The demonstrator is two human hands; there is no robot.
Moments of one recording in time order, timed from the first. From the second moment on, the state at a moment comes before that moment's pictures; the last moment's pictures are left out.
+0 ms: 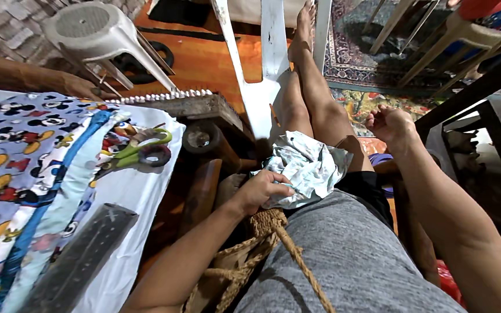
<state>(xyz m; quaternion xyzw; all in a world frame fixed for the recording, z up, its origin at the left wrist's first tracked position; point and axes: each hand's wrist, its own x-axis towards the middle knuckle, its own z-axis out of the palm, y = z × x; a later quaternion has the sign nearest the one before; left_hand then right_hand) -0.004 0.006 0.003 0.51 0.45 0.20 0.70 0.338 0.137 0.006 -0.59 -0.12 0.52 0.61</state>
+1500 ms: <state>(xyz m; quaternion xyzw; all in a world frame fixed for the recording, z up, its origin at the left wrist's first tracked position) -0.004 0.005 0.002 0.53 0.46 0.19 0.69 0.415 0.127 0.008 -0.58 -0.08 0.39 0.71</state>
